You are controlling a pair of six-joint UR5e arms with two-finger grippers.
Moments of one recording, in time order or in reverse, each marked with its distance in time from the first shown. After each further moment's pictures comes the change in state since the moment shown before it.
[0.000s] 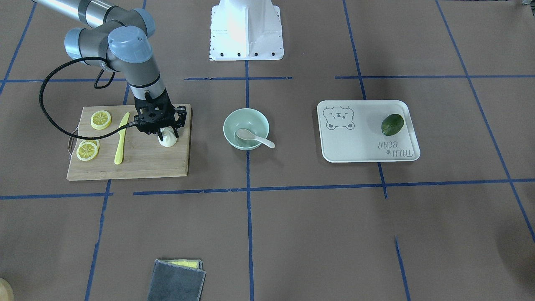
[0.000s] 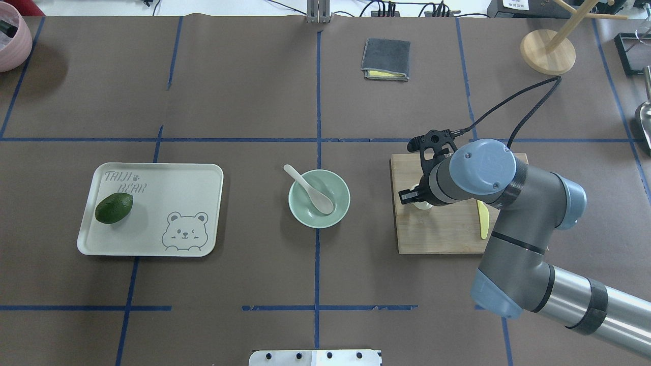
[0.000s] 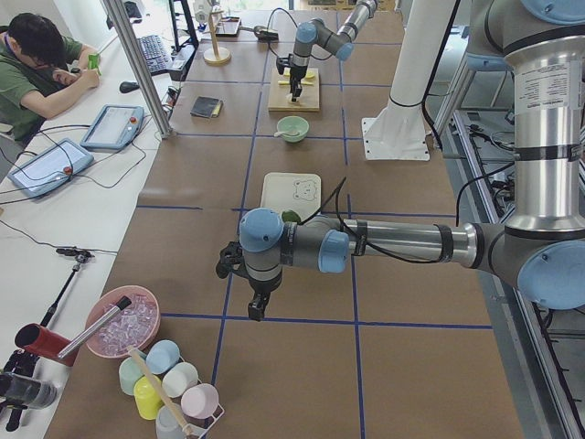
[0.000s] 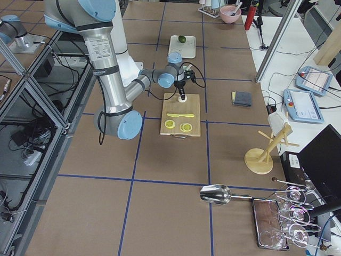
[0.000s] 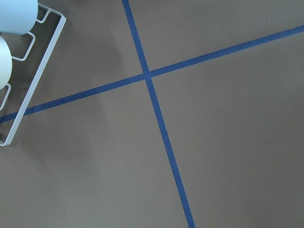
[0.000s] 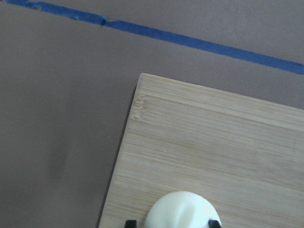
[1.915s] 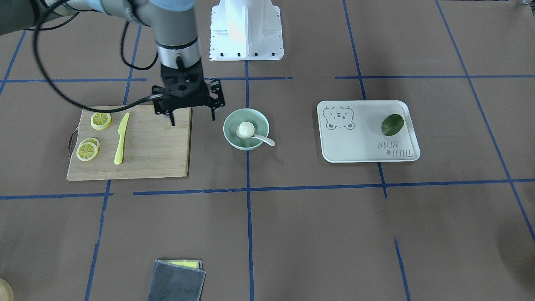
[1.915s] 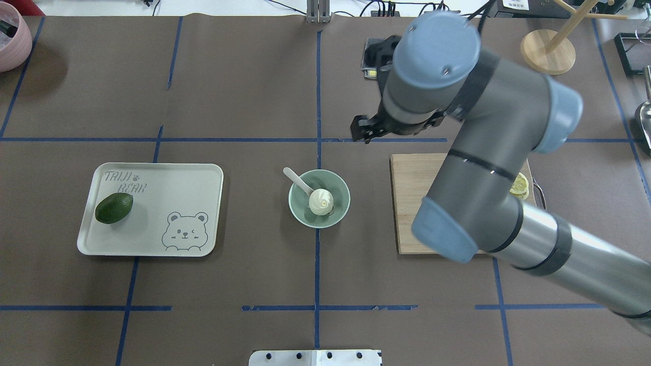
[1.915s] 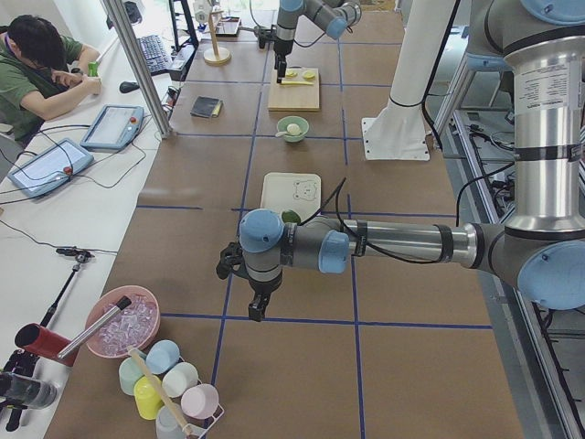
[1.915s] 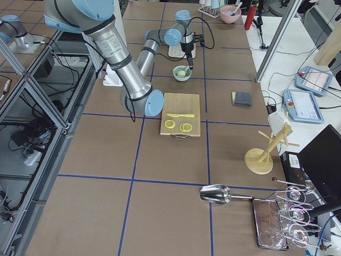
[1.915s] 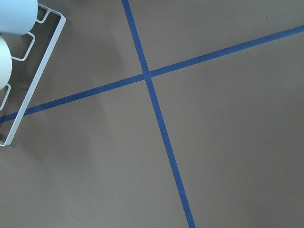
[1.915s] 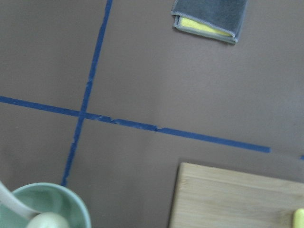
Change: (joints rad) left arm 0.000 0.001 0.001 0.001 0.002 0.002; right arm 0.221 0.323 0.078 -0.507 0.116 -0.157
